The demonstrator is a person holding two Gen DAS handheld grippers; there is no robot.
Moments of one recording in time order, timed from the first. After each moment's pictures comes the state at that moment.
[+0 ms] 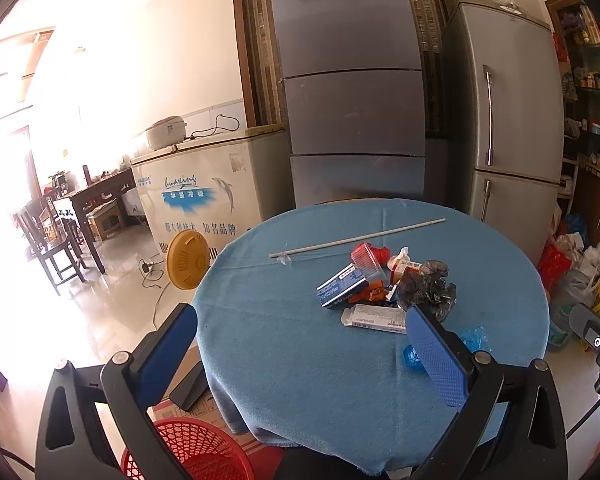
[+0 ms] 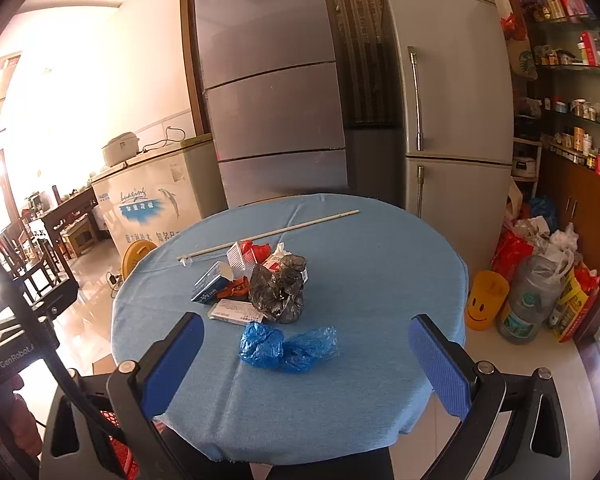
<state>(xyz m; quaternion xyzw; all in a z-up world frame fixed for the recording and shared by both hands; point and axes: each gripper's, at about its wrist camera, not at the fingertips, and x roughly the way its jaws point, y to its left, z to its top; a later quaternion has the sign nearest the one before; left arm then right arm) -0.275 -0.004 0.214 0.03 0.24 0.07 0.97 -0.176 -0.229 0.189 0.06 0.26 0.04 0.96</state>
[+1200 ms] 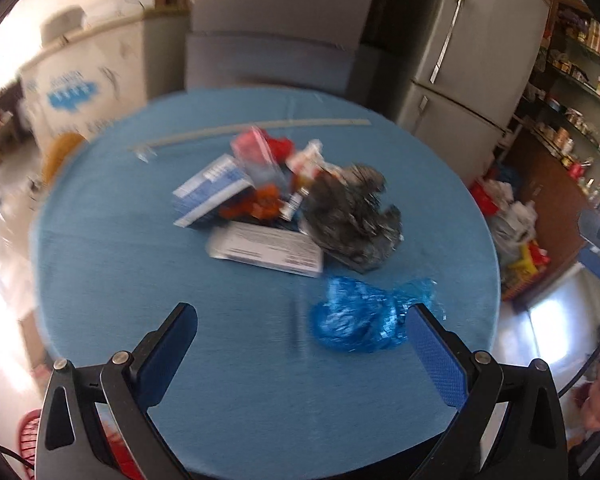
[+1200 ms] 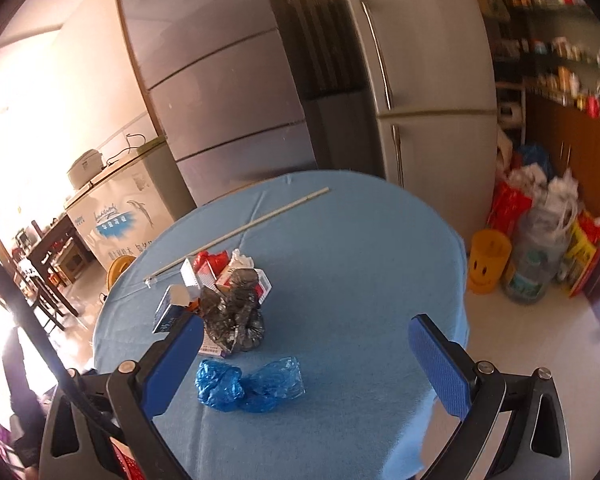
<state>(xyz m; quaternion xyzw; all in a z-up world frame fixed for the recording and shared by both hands) -0.127 -0.049 0.099 -0.06 0.44 -0.12 0.89 -0.069 -0.298 0.163 0.14 0.32 0.01 0.94</state>
